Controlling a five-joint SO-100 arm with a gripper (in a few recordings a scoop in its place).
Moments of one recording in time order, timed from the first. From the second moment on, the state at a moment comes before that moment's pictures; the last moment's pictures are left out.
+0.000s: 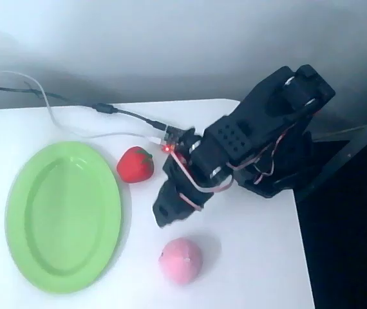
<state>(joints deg) -36.6 128.8 122.3 65.0 93.3</state>
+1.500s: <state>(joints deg) -51.4 106.3 124.9 41.5 106.3</state>
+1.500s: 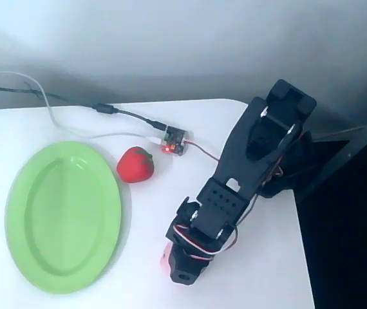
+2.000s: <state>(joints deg) -47.5 110.2 124.3 41.5 103.9</state>
